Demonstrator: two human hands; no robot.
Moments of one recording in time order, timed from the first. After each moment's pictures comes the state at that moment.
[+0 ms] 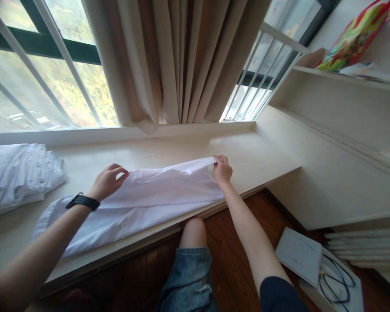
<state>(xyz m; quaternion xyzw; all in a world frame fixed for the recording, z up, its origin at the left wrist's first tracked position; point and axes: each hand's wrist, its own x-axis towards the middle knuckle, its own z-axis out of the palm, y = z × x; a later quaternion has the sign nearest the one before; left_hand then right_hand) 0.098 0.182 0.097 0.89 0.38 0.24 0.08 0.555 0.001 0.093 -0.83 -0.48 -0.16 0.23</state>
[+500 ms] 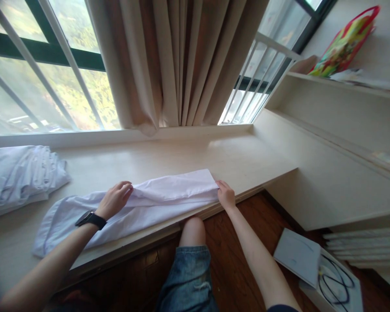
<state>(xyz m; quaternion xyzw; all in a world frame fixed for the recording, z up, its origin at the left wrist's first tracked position) 0.084 0.135 0.047 0.92 0.33 0.22 0.03 0.555 -0.095 0.014 -0.79 -0.55 -0.11 0.25</state>
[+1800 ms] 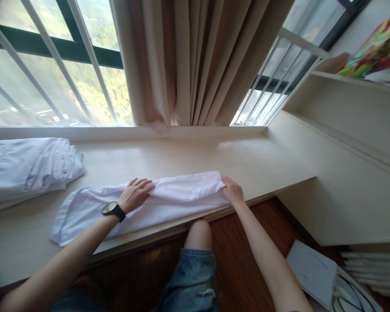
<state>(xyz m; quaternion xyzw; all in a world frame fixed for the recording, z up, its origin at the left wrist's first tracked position) 0.107 0.122 0.041 0.95 0.28 0.16 0.00 0.557 -0.060 0.043 -0.82 -0.56 -0.06 0.10</state>
